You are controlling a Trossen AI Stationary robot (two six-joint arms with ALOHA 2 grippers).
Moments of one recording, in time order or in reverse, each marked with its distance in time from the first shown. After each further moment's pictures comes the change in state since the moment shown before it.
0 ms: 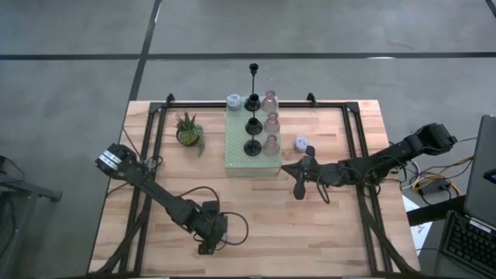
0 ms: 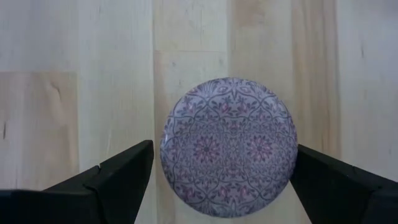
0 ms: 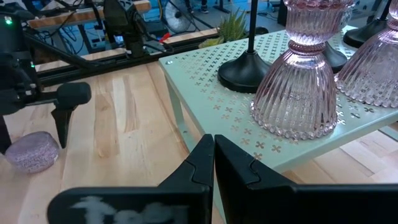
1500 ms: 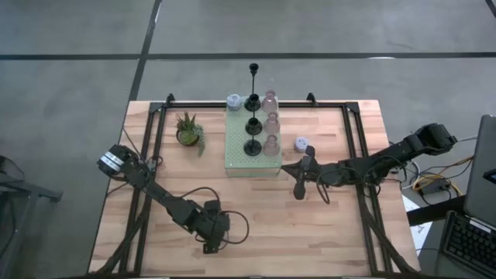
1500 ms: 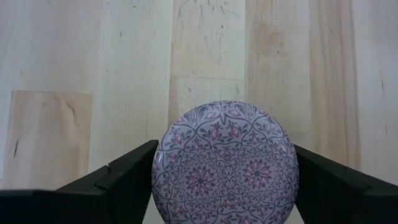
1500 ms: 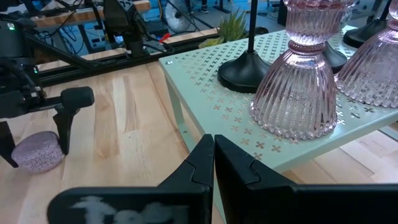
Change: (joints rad) left arm 0.002 0.022 -0.021 0.085 -0.078 -0.036; right arm 0.000 0.000 0.000 0.000 0.000 0.000
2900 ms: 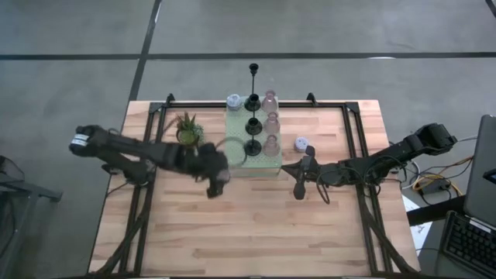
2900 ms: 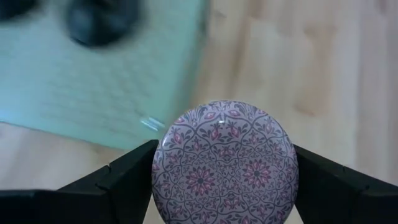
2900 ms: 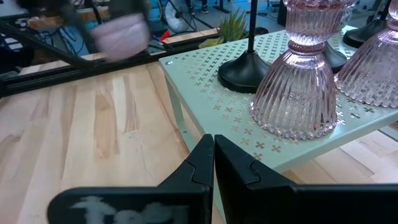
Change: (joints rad) left arm 0.423 -0.426 0.115 -0.369 -0.078 0.279; right arm 0.000 0.000 0.000 0.001 0.000 0.000
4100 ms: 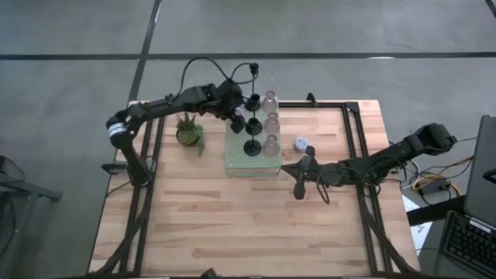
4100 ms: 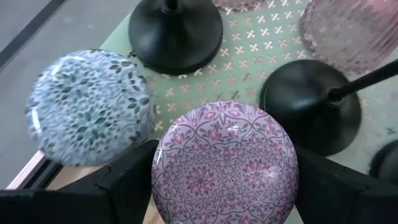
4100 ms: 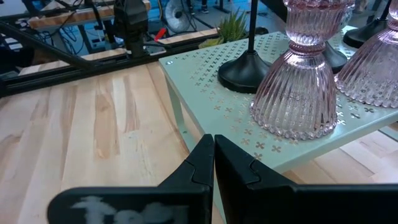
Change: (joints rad) left arm 0.675 0.374 0.394 -0.051 0.174 0.247; right arm 0.000 0.000 0.000 0.000 0.000 0.000
